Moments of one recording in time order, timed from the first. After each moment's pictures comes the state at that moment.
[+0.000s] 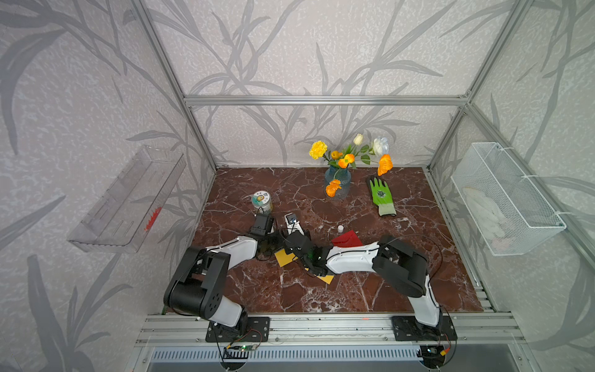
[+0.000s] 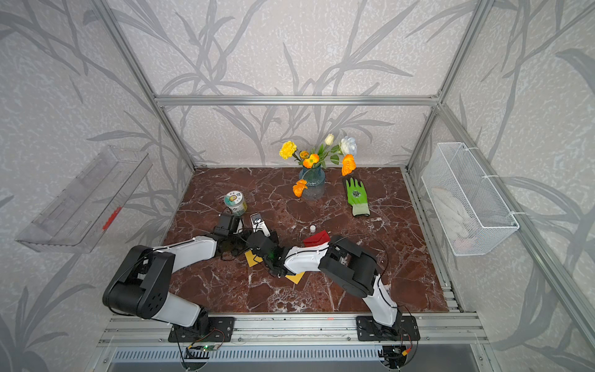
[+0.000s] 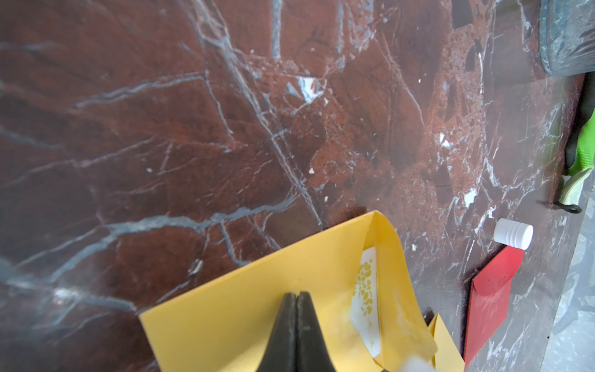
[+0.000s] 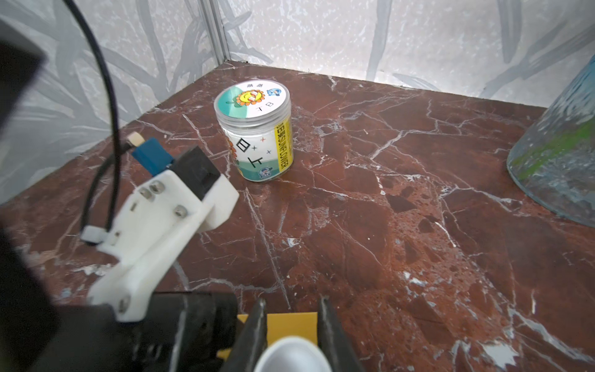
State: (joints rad) left arm -0.25 1.52 0.62 -0.14 0.24 -0.71; right arm 1.12 2.10 1.25 0.38 0.57 0.38
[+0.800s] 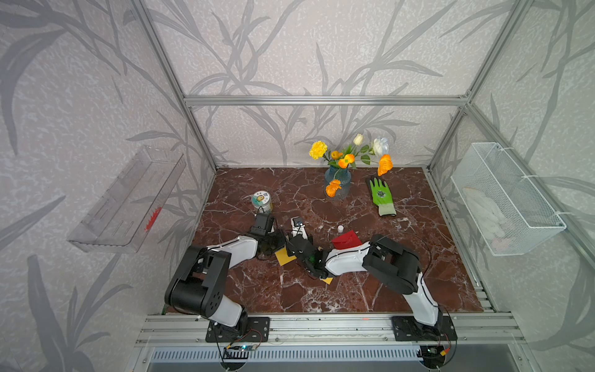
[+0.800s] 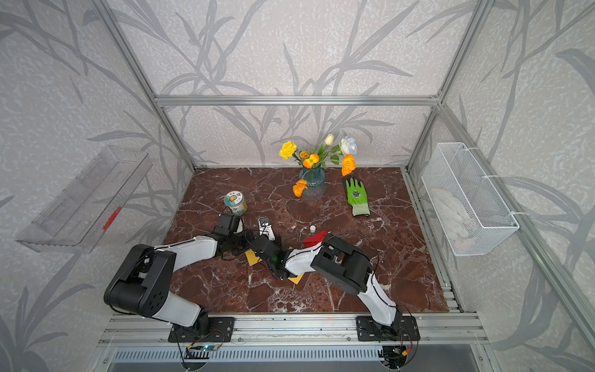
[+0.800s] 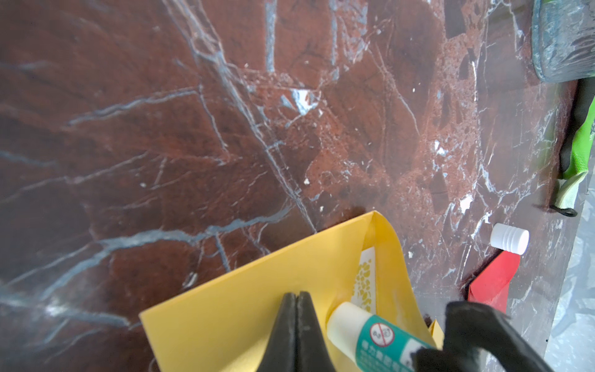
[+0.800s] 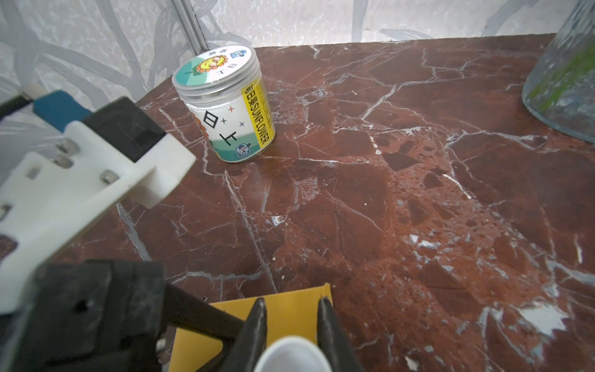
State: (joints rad) left arm -0.25 1.53 0.62 -0.12 0.24 -0.71; right arm 1.10 2.15 1.17 0.50 0.56 0.51
